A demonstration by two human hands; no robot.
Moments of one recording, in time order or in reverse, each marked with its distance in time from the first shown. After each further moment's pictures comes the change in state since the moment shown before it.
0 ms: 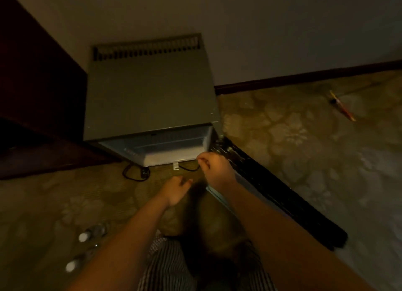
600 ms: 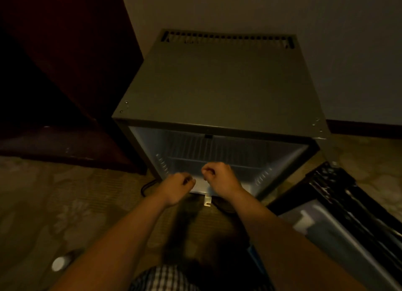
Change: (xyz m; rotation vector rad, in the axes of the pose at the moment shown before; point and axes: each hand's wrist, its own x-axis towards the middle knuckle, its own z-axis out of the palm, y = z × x) left_hand 0.157 -0.155 -0.042 -0.034 0.335 0.069; right_hand 0.168 0.018 0.172 0.000 -0.195 -0.183
